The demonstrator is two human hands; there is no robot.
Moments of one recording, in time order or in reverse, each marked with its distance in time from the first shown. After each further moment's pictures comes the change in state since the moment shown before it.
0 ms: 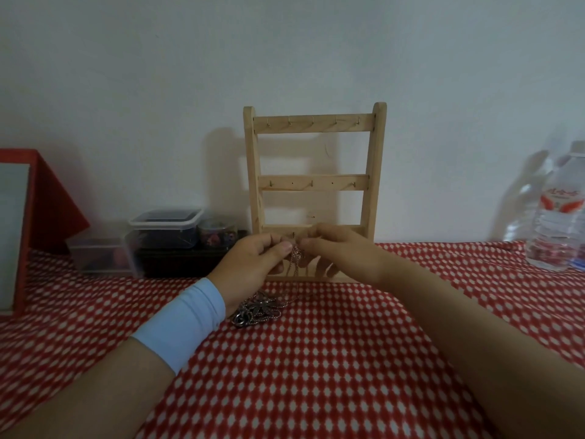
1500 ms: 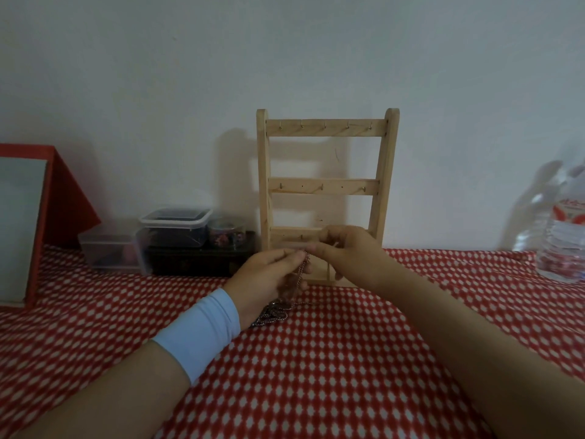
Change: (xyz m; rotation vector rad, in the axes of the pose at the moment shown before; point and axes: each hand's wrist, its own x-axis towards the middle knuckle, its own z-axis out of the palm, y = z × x) left_hand -0.008 -0.002 0.013 -0.416 -0.061 -0.230; right_hand 0.005 0.006 0.008 -0.119 0.220 -0.133
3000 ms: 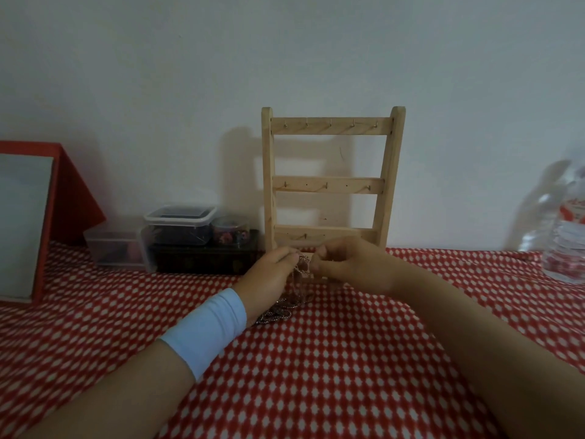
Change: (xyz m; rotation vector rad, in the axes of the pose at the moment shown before) left_hand 0.003 -0.003 0.000 0.410 0.086 0.080; right_hand -0.005 -0.001 -0.007 -0.031 -0.299 0.067
